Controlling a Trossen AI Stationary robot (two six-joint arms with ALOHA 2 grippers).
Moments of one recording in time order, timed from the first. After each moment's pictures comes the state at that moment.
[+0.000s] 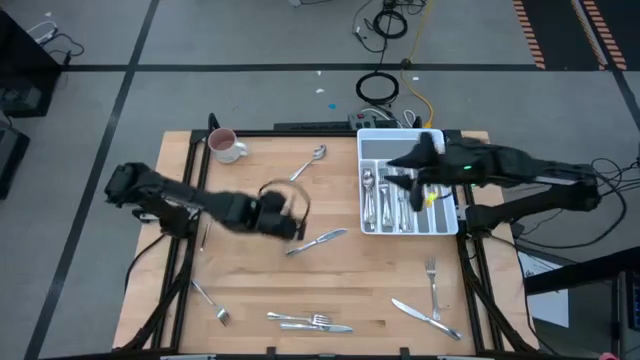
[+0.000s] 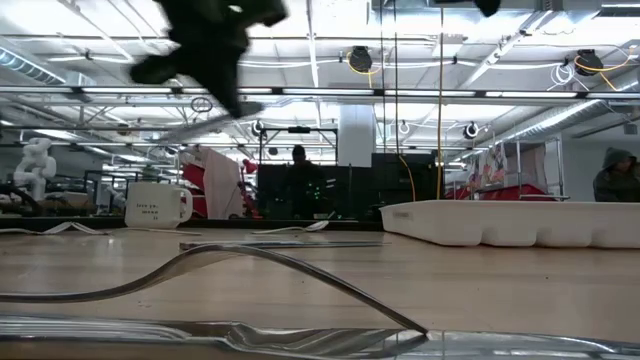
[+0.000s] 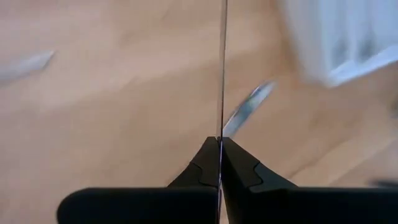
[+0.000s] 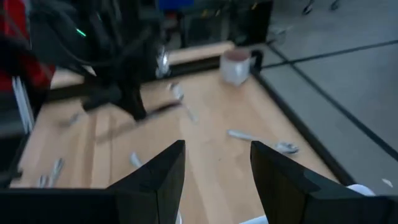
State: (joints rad) left arm -0.18 1.53 1.22 -0.82 -0.32 -1.38; right arm -0.03 0.95 1.19 -0.63 0.21 0.20
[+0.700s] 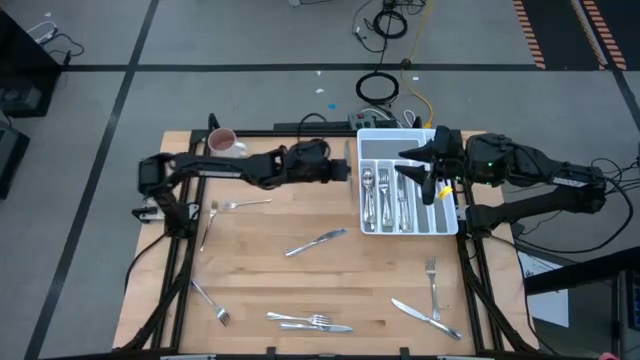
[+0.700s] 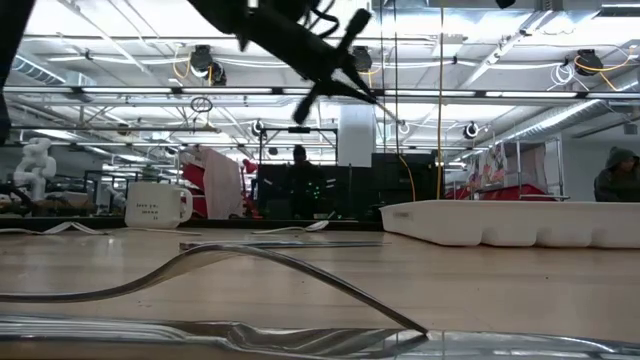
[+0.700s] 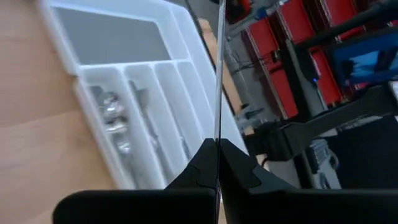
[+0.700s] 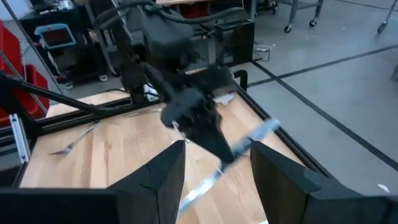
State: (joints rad) left arm 0.19 1.76 1.31 0.04 -0.08 -1.04; right arm -0.03 0.88 1.19 -0.62 0.26 0.23
